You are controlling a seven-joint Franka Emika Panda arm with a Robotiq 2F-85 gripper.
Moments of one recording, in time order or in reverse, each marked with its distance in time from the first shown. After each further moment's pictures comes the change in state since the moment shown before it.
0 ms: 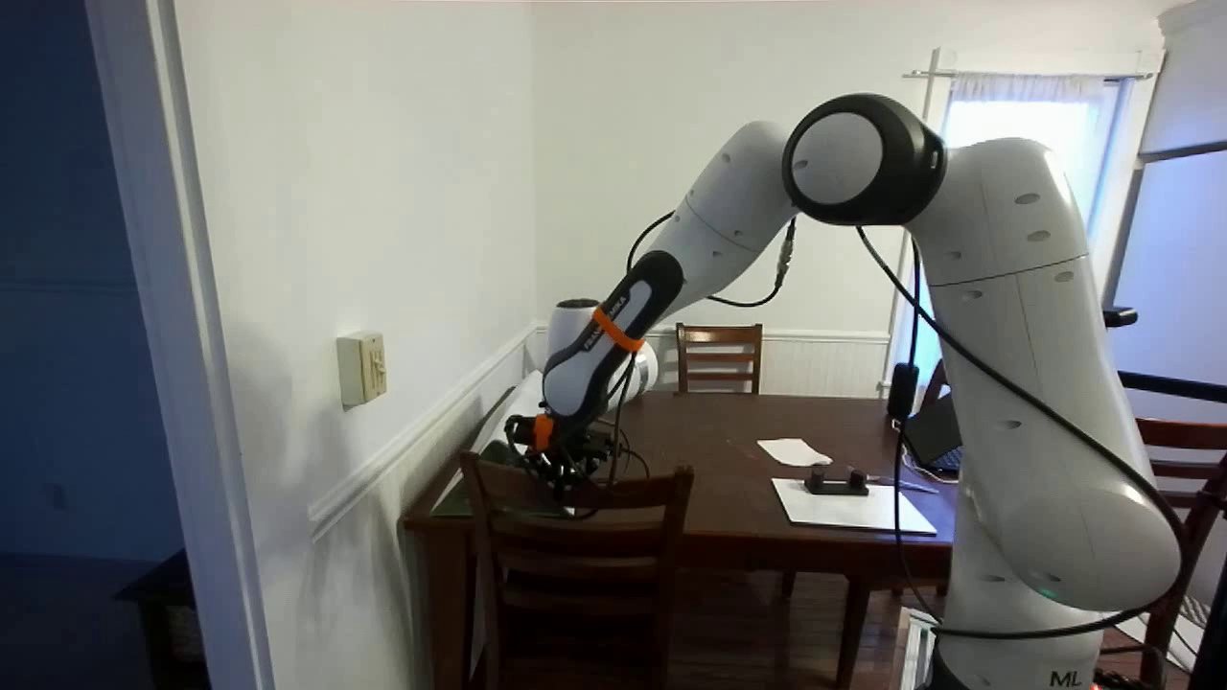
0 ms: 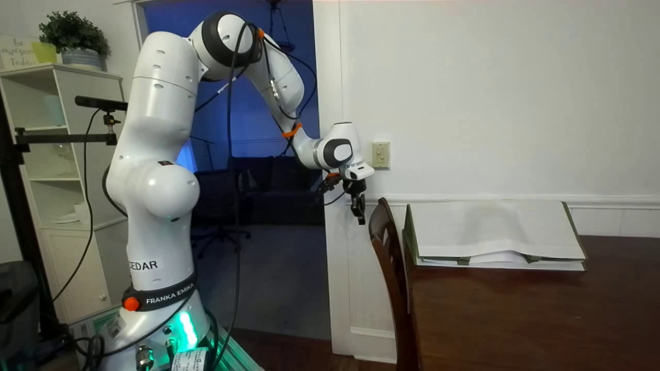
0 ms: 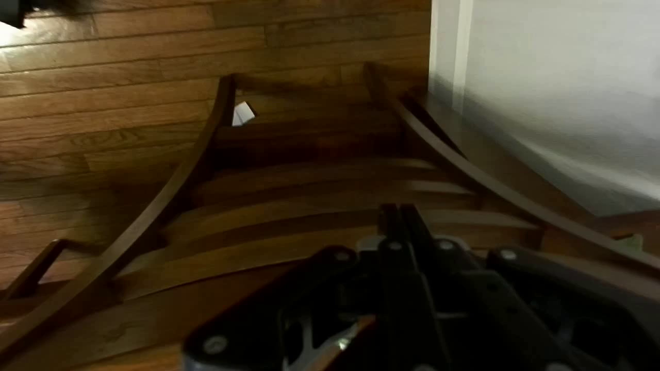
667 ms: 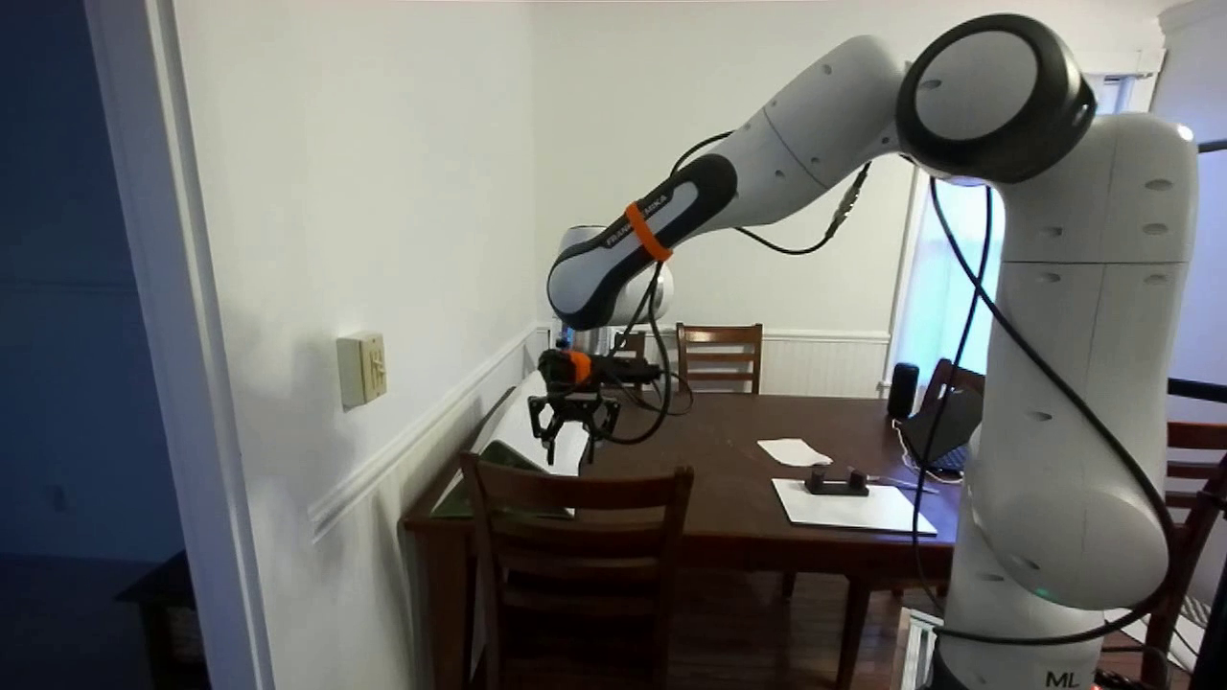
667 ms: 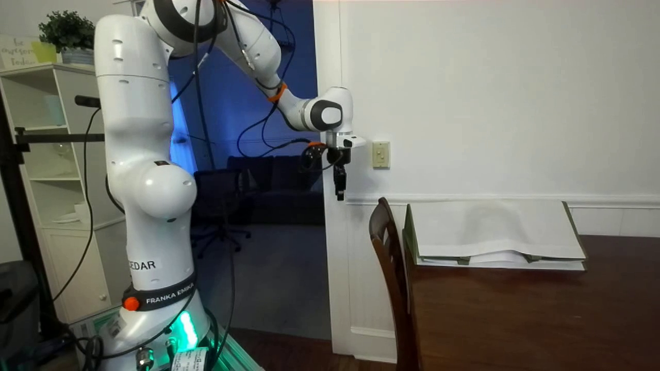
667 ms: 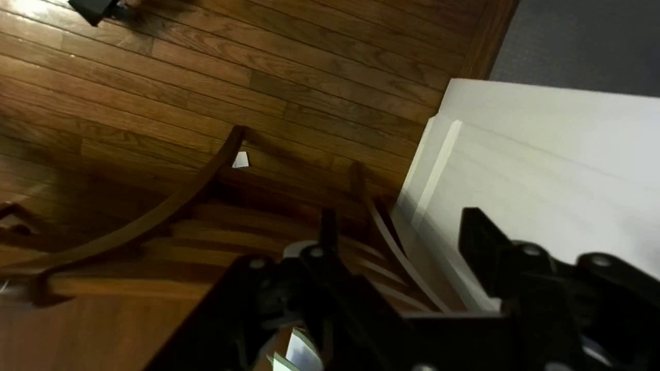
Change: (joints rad) arm -0.063 -0.279 0.096 -0.025 0.117 -0.395 -0.453
